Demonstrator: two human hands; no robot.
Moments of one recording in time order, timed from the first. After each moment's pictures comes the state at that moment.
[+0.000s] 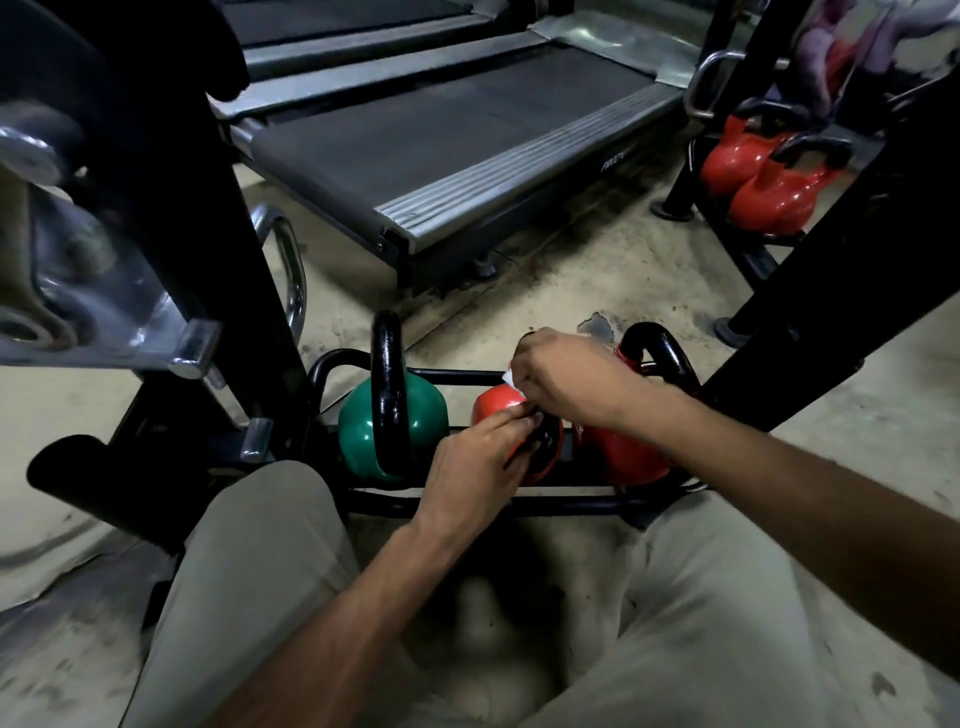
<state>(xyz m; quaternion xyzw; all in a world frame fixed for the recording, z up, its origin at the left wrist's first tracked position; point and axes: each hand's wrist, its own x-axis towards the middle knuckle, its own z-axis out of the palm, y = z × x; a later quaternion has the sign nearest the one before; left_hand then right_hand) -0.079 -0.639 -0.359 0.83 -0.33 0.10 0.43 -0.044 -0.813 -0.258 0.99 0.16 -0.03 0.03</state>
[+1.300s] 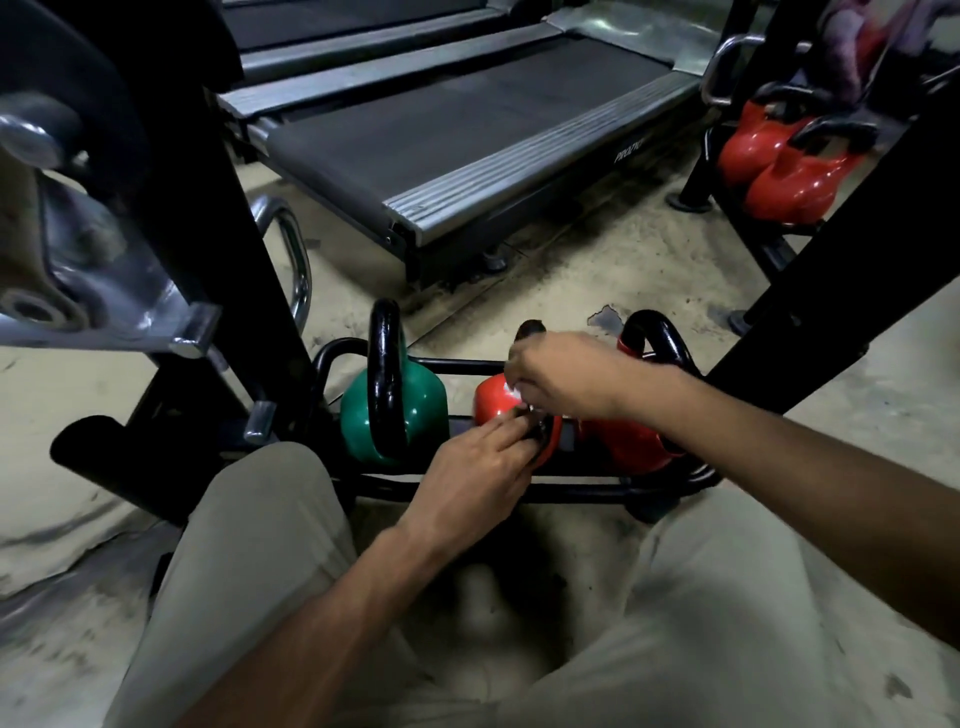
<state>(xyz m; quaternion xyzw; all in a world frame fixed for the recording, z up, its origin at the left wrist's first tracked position) -0.105 -0.631 -0.348 0.83 -0.45 0.16 0.27 -0.047 -0.817 -0.261 0.97 0.22 -0.07 0.05</state>
